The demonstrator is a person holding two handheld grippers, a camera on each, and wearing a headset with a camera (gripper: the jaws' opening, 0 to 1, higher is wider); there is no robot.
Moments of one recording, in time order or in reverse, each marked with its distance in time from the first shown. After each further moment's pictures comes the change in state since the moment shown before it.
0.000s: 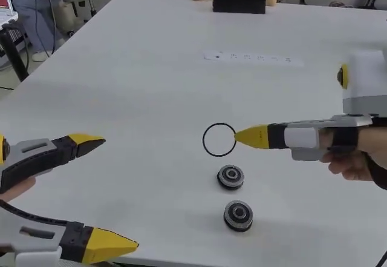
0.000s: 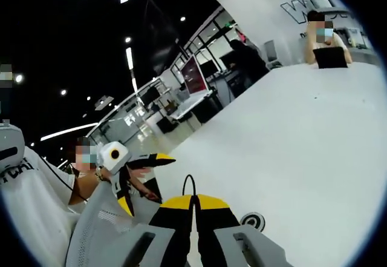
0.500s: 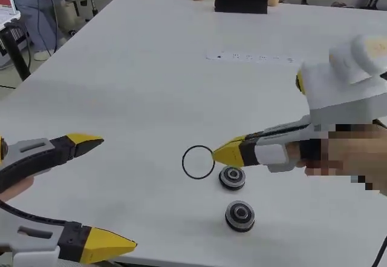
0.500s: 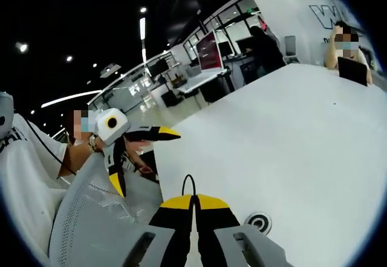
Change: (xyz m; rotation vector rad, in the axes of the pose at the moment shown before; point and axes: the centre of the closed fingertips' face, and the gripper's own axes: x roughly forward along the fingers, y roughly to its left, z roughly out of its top) left arm -0.003 0.002 -0.002 -0.004 0.003 0.006; right arm 0.030 0.009 -0.030 -0.149 0.186 0.002
